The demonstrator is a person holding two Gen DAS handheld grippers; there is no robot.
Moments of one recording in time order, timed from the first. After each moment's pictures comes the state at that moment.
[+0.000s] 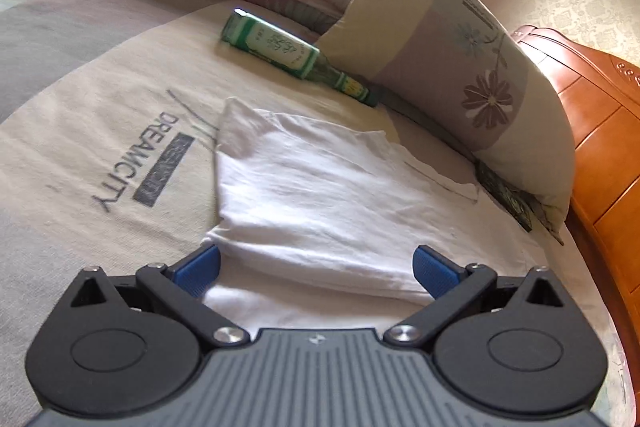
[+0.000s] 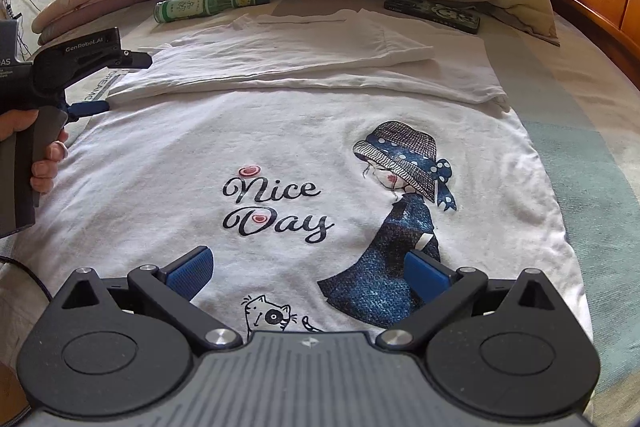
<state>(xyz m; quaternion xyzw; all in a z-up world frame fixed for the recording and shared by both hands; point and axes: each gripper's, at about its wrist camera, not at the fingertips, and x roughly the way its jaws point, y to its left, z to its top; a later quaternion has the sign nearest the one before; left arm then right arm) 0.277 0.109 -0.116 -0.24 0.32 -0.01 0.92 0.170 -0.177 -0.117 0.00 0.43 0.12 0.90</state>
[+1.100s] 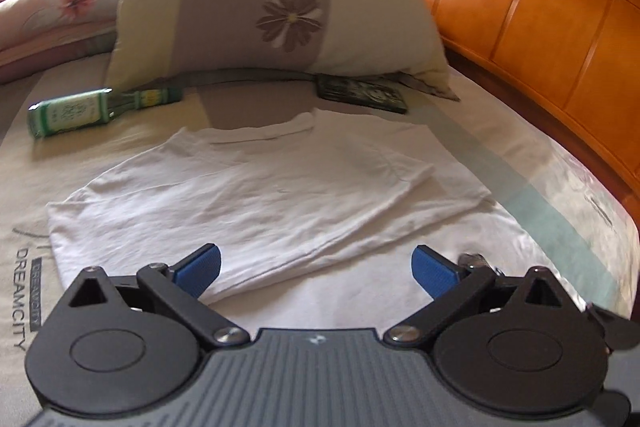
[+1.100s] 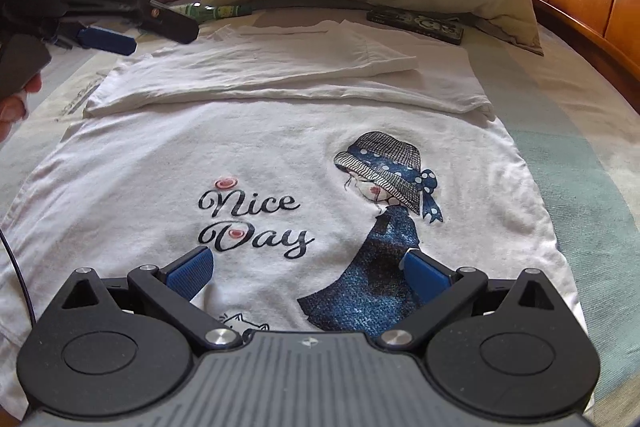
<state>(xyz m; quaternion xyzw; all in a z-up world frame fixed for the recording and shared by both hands) 0.282 -0.030 -0.046 0.05 0.36 -0.25 0.90 0.176 -0.189 -0.120 0.02 0.40 0.08 0.91</state>
